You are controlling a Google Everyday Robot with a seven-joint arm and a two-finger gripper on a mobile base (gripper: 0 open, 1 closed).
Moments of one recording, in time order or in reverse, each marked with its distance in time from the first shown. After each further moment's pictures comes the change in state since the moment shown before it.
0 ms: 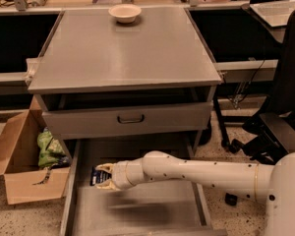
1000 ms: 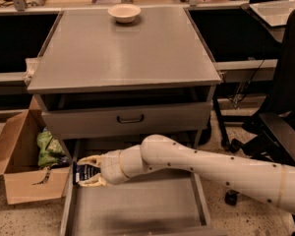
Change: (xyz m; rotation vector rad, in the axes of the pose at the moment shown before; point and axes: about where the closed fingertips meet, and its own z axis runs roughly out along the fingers) arm -0.125 0.015 -0.059 -0.073 -0.122 -0.124
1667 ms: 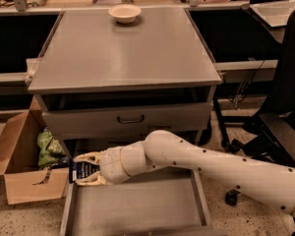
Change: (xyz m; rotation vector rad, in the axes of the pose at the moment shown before) arm -0.050 0.003 -0.026 0.003 -0.033 -0.053
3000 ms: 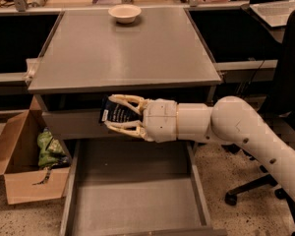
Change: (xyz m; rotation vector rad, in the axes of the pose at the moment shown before) arm -0.106 -0.084 -0.182 0.331 -0.198 -0.072
